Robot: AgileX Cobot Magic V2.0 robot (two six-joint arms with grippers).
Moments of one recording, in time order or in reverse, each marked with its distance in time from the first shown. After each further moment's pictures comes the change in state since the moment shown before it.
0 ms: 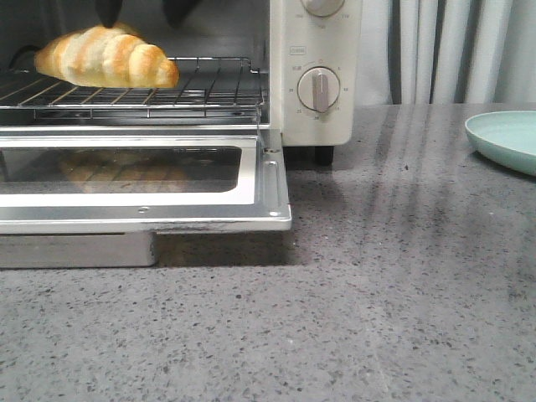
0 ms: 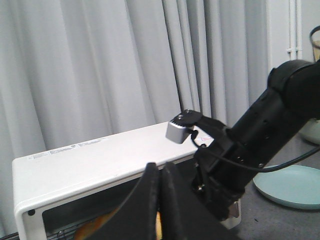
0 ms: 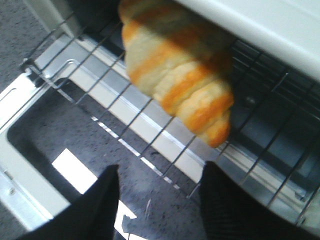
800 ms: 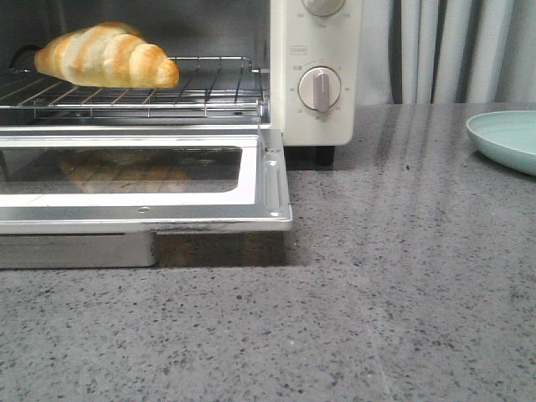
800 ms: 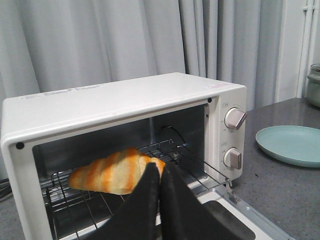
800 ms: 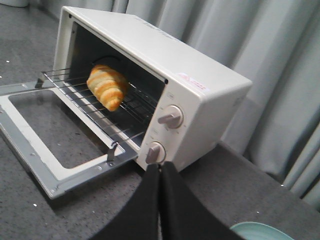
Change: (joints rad) left arm 0.000 0.000 0.143 -0.006 -0.013 0.000; right arm 0.133 -1.381 0.977 -0.516 -0.189 -0.006
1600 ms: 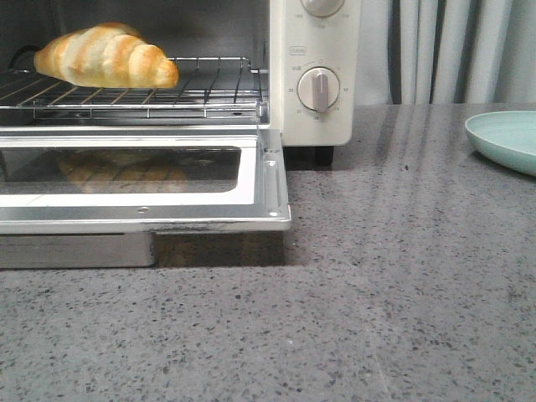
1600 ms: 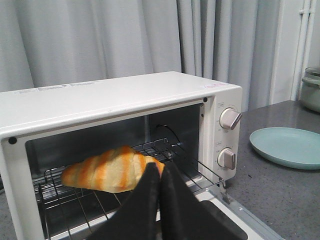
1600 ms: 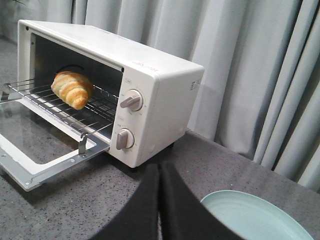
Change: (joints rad) left arm 0.000 0.000 0.003 -0.027 0.002 0.000; right arm 0.000 -0.269 0.101 -0.073 0.108 0.104
